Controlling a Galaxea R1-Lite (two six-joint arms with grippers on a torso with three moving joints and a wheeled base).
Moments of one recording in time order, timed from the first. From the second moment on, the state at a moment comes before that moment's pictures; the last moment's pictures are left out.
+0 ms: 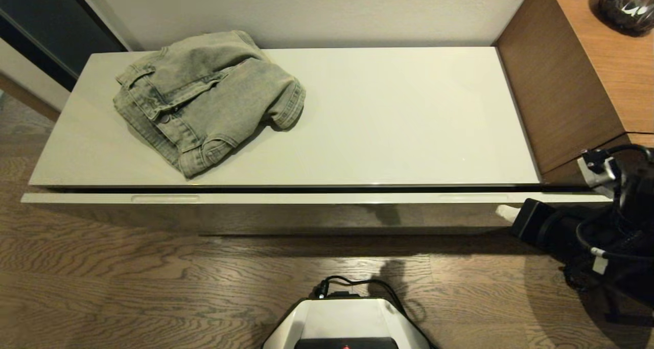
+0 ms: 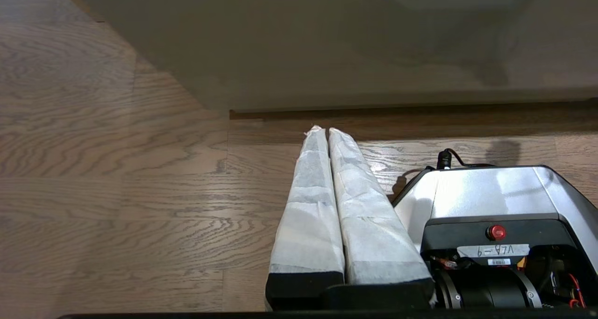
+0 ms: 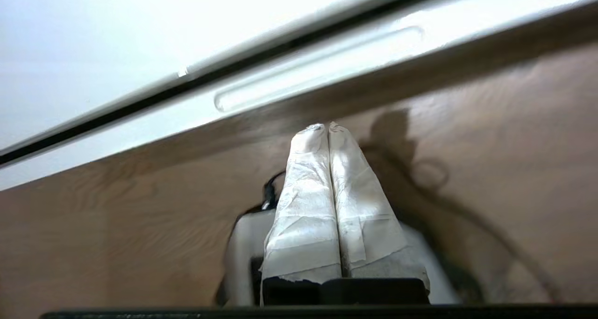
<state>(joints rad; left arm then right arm) 0.00 0.00 0.00 0.01 0.00 0.03 0.48 1.38 -0.53 -0.49 -0.32 0.56</state>
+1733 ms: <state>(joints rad) 0.00 0.00 0.00 0.01 0.00 0.03 0.35 0.79 -0.67 0.14 -0.71 0.20</state>
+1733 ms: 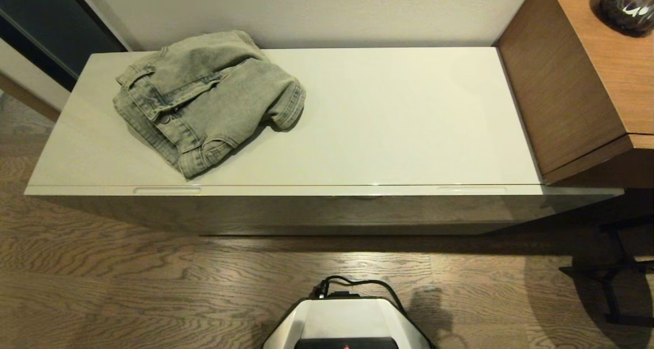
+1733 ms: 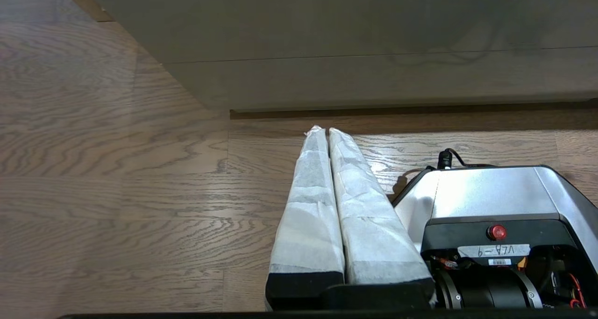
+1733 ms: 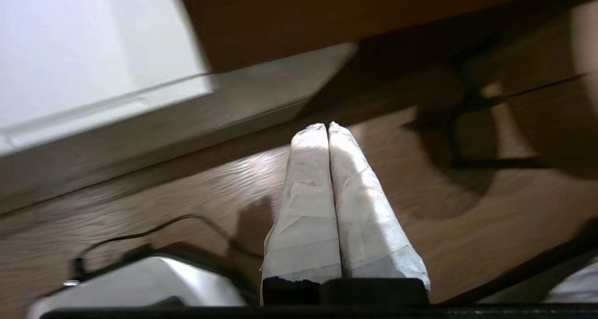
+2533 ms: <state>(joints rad) 0.00 0.00 0.00 0.01 0.00 0.03 0.08 0.29 -0.89 0.74 -0.38 -0.02</state>
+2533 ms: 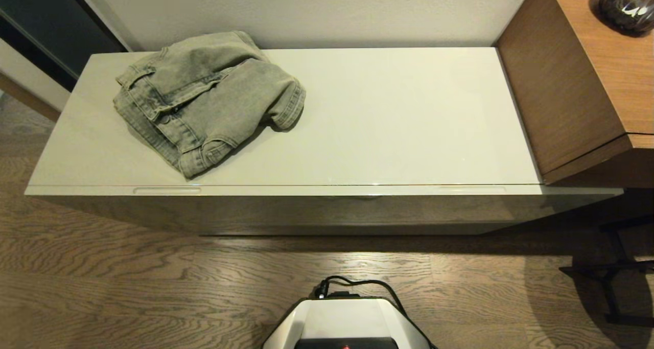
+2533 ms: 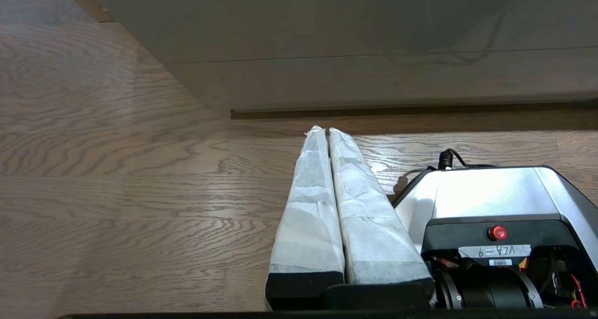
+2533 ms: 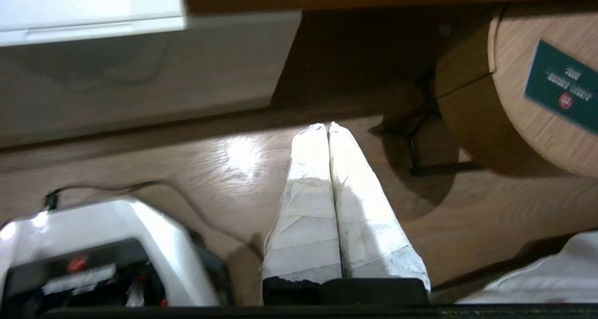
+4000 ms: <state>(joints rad) 0.00 0.00 0.00 0.01 0.00 0.03 -0.01 0.02 0.00 -0.10 0.00 -0.08</state>
